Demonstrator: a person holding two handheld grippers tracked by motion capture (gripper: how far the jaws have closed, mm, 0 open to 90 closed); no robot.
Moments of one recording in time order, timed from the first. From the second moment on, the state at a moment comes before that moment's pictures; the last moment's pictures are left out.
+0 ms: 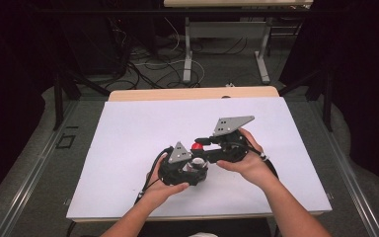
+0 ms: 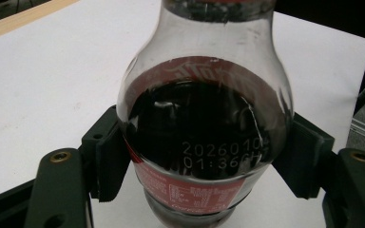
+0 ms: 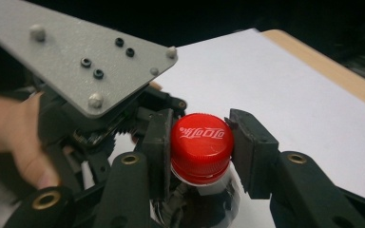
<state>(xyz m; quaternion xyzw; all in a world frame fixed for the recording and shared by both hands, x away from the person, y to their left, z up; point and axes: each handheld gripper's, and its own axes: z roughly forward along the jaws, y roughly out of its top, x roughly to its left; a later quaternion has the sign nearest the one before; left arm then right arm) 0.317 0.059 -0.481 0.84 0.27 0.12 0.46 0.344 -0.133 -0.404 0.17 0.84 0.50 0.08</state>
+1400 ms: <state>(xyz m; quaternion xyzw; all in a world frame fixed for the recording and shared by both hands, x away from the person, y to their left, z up) 0.318 0.061 -0.481 0.84 0.28 0.13 0.45 0.315 -0.113 -0.410 0.31 0.80 0.49 0.16</state>
